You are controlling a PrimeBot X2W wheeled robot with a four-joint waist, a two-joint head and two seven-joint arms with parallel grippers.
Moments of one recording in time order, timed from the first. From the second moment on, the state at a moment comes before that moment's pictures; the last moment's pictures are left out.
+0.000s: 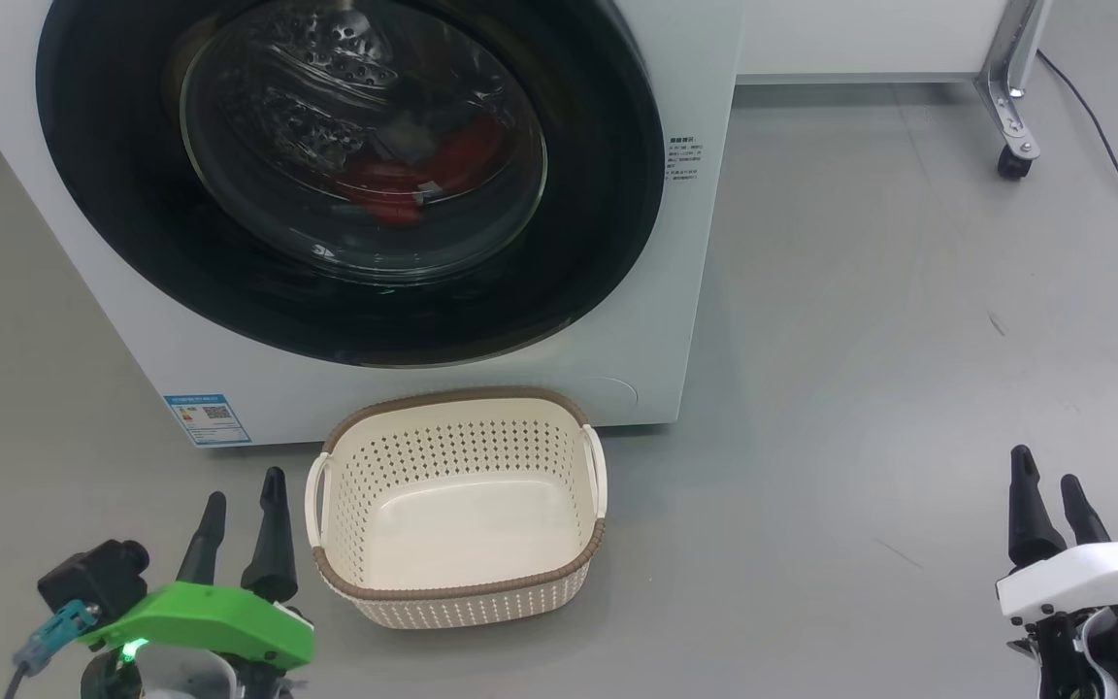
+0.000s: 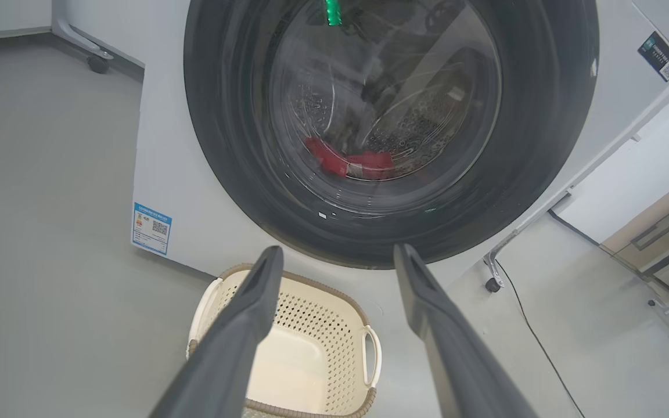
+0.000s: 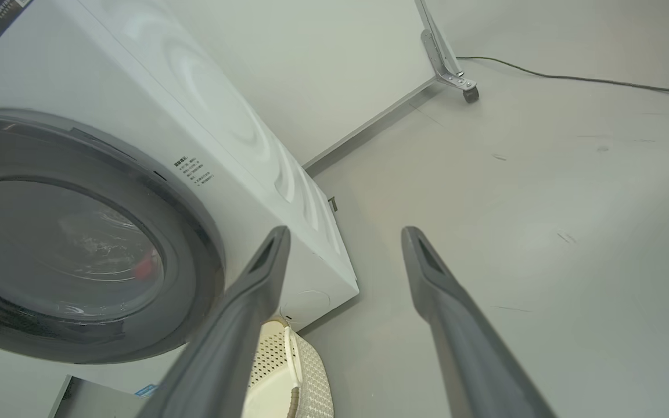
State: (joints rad) left arm -0.06 0.08 -0.18 0.24 -0.84 -0.01 -0.12; right arm -0.01 -0.20 0.06 0.27 0.91 0.06 -0.11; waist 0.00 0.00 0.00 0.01
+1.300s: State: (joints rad) left arm -0.08 0.06 -0.28 0.29 -0.33 0.10 -0.25; right arm -0.01 -0.22 0.21 0.24 0.43 -0.01 -0.24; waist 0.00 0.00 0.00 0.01
